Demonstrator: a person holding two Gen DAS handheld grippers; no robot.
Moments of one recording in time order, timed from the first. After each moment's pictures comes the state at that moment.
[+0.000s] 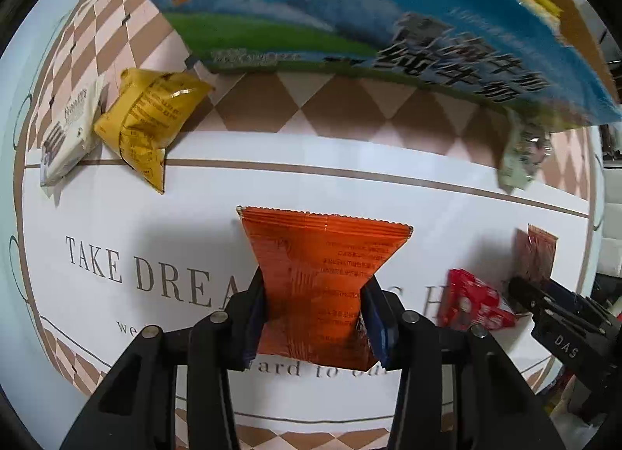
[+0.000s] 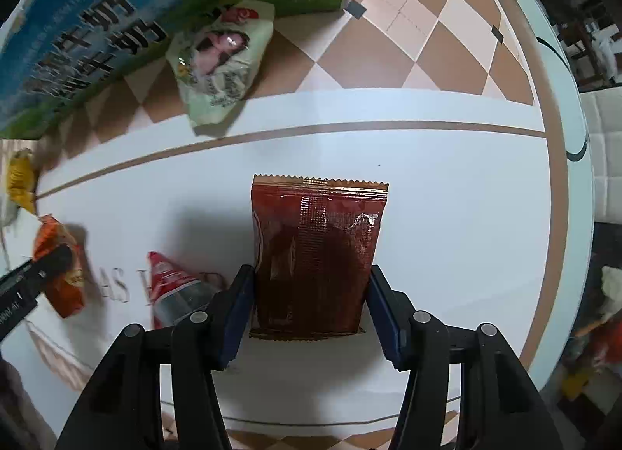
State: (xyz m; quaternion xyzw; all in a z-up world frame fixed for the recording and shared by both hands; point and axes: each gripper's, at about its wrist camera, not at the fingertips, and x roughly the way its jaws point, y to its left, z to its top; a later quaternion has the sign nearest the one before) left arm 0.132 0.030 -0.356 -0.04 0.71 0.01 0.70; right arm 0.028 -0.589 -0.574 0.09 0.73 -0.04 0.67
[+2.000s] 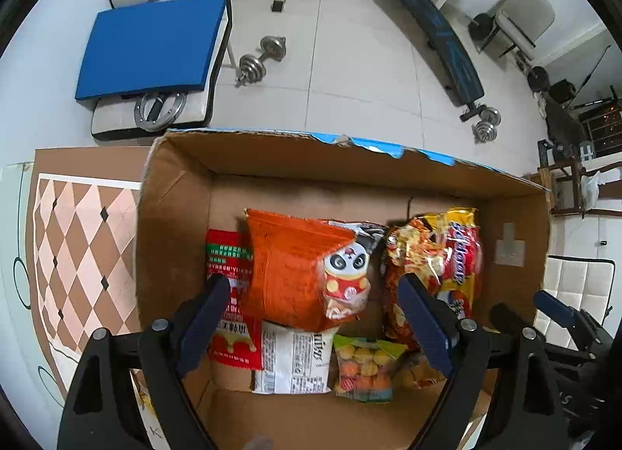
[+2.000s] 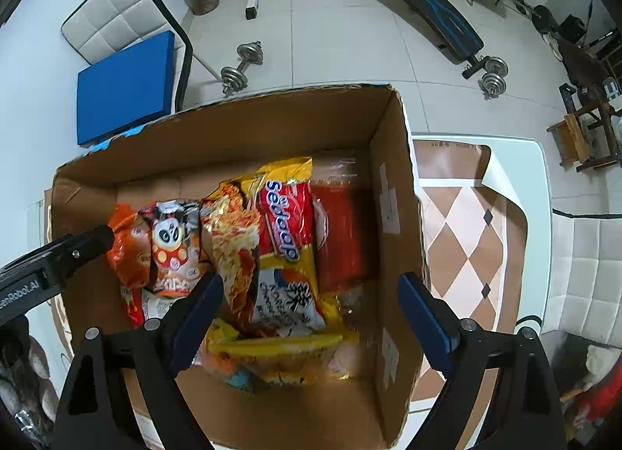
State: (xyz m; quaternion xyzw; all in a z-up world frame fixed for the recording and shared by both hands) left arm 0.438 0.079 -0.269 -0.08 0.67 -0.02 0.74; right arm 0.314 -0.604 -0.455 0.07 0.68 0.00 0.73
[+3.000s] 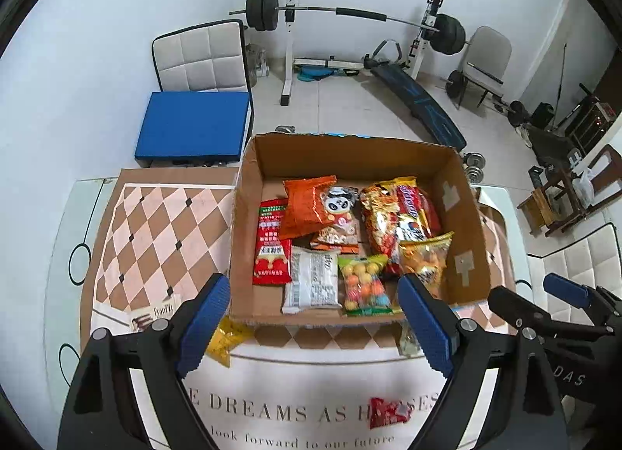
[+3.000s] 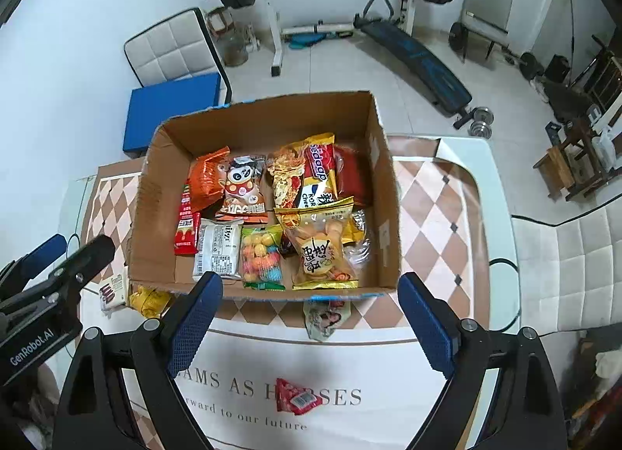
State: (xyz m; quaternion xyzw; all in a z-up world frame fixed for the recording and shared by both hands) left arm 0.246 0.070 -0.150 -0.03 0.51 -0.01 0.86; right arm 0.134 -0.575 -0.331 0.06 0.57 0.01 0.82
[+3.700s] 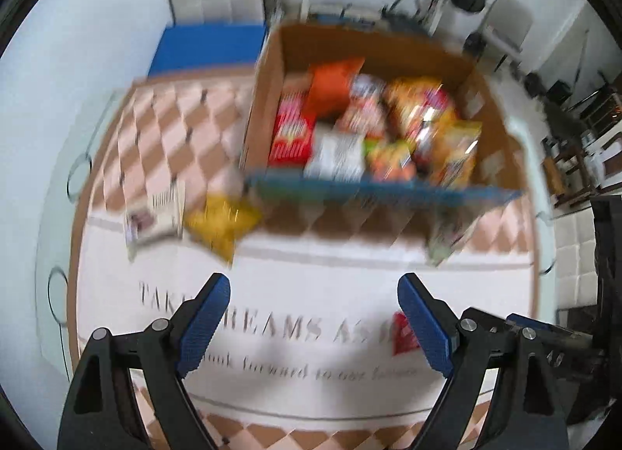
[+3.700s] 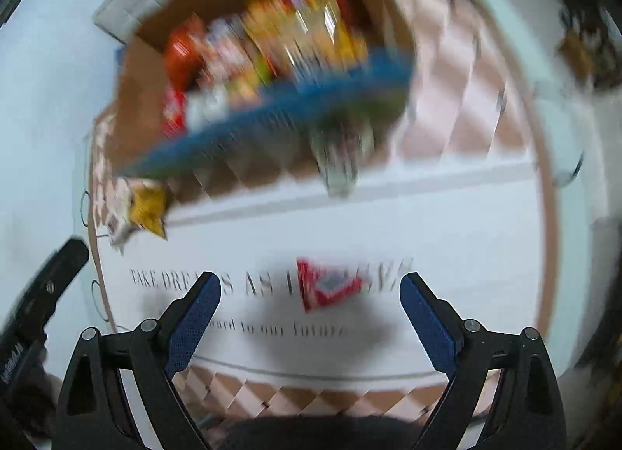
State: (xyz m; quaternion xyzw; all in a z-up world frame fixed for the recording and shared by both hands) left arm 0.164 0.088 -0.241 -0.04 0.60 0.03 0.80; right arm 0.040 -0.583 -0.454 0.20 0.70 0.02 0.68
